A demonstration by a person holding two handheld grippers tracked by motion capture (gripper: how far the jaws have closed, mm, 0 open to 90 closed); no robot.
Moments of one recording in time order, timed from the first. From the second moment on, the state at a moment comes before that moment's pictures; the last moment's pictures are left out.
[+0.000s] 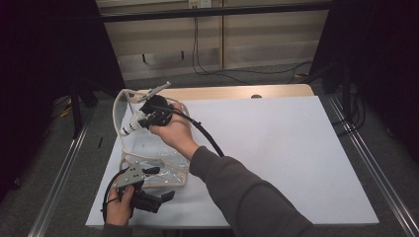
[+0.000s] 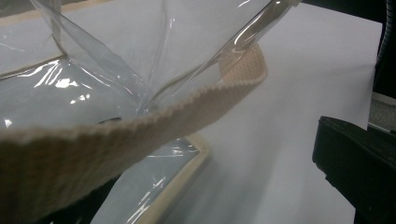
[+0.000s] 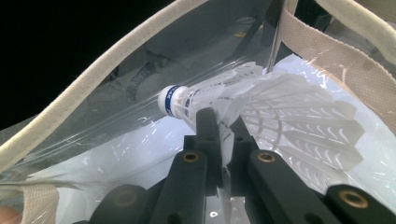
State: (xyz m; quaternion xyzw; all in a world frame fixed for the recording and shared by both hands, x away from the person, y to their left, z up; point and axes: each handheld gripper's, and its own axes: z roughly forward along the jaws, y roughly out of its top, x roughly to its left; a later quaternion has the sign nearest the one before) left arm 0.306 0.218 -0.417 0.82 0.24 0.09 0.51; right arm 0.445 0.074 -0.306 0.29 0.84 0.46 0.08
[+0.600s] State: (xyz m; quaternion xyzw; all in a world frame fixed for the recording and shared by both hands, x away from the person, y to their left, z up) left arm 0.306 0.218 -0.417 0.82 0.24 0.09 0.51; right arm 0.444 0.081 -0.312 0.29 0.84 0.45 0.08
